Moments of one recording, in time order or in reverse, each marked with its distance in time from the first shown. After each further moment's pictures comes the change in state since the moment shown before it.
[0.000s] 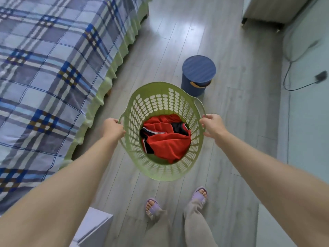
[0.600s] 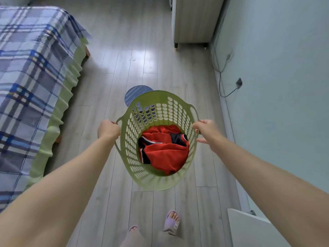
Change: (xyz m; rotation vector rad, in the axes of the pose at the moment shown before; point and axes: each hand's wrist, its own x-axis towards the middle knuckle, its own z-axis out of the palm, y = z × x) left_hand -0.087 0.223 0.200 0.159 -0.108 0.274; right_hand 0.029 0.000 -0.274 0.244 0.186 0.040
